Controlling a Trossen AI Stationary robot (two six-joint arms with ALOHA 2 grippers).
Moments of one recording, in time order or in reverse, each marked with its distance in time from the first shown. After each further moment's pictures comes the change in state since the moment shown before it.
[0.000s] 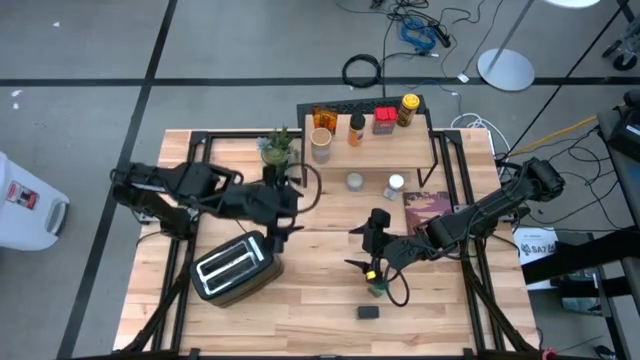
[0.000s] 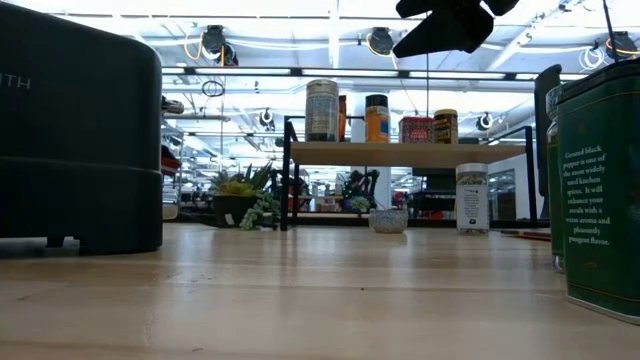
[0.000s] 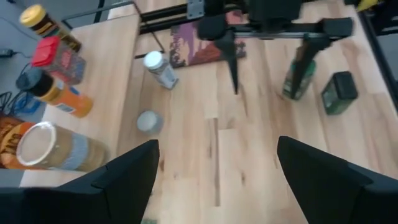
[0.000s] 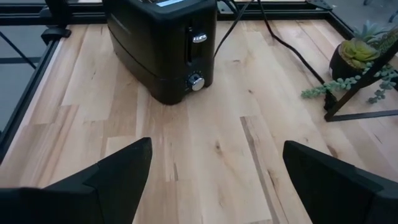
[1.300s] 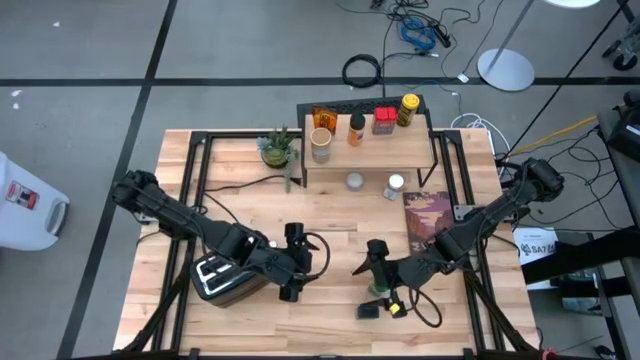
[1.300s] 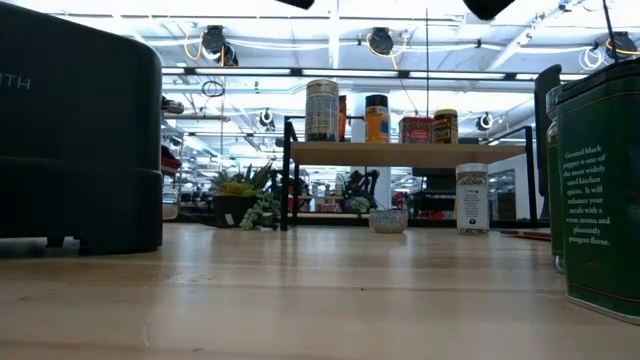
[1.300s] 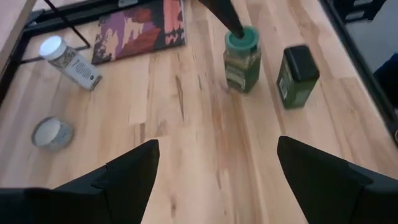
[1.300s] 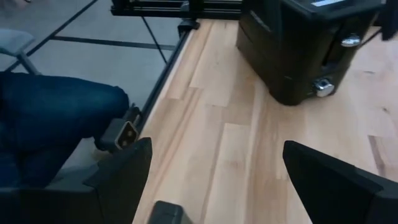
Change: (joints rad) left arm -0.184 0.001 -0.649 0.696 -0.041 -0.082; right arm 0.133 0.000 0.000 0.093 -0.290 -0.054
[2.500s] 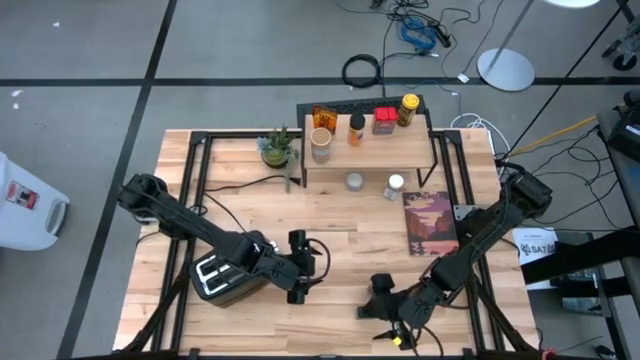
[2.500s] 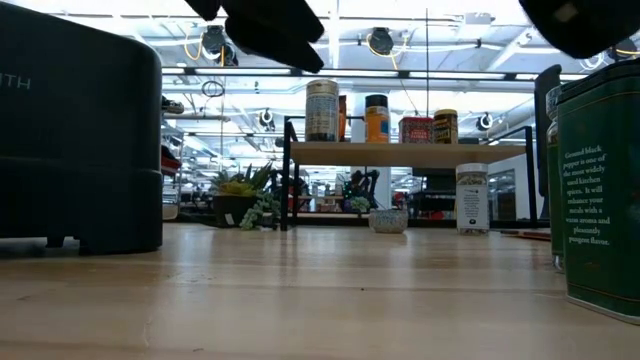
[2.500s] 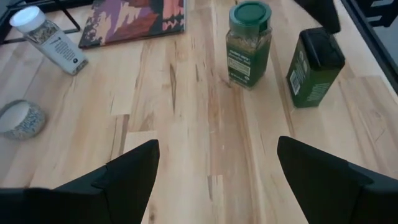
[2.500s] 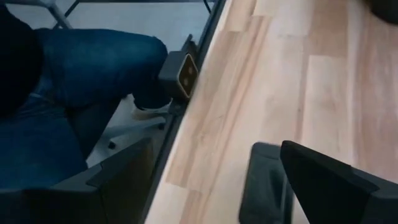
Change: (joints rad) left arm -0.002 0.060 -0.189 0.290 -0.027 -0.048; right arm 0.165 0.192 0.001 0.042 -0.041 0.211
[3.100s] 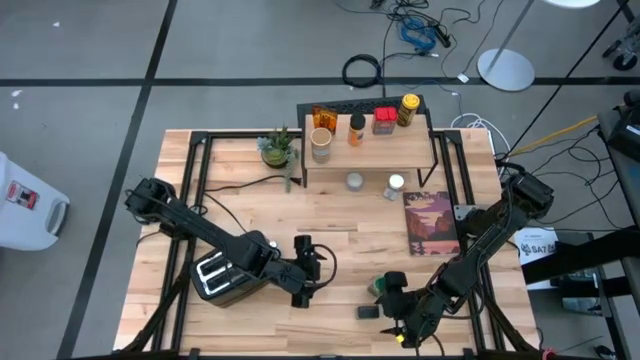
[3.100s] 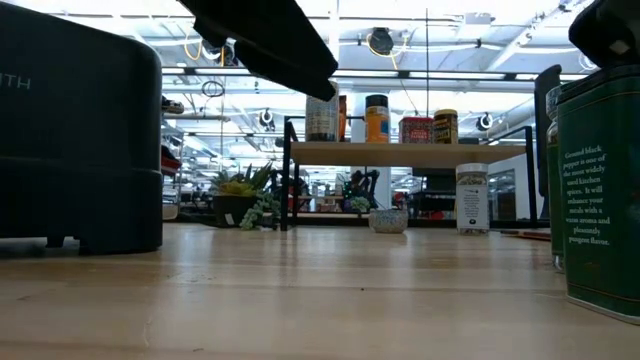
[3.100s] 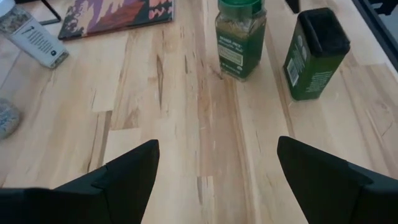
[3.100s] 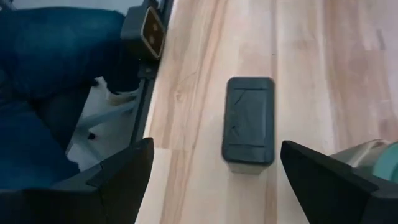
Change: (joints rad) left arm 0.000 0.077 0.000 0.061 0.022 0.006; right arm 0.075 -0.001 0.000 -0.177 0.115 0.197
